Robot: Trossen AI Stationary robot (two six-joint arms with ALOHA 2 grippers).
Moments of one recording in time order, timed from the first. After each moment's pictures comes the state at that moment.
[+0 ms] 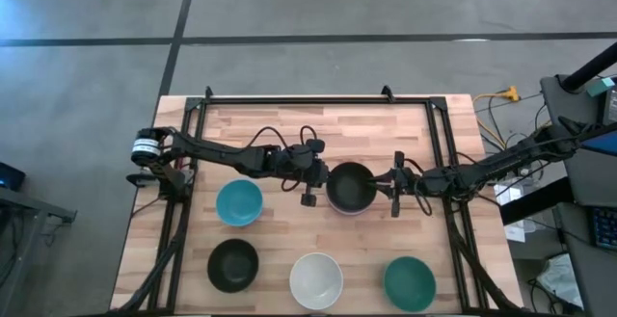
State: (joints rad) left arm 0.01 1.70 1.15 0.06 -0.03 0.31; right arm 0.28 0.89 0.17 0.48 0.42 0.10
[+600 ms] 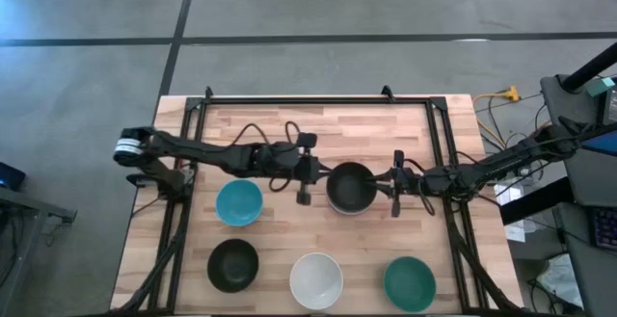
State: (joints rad) left arm -0.04 1.57 1.16 0.05 -0.13 0.35; right arm 0.28 0.89 0.19 0.51 0.41 0.03
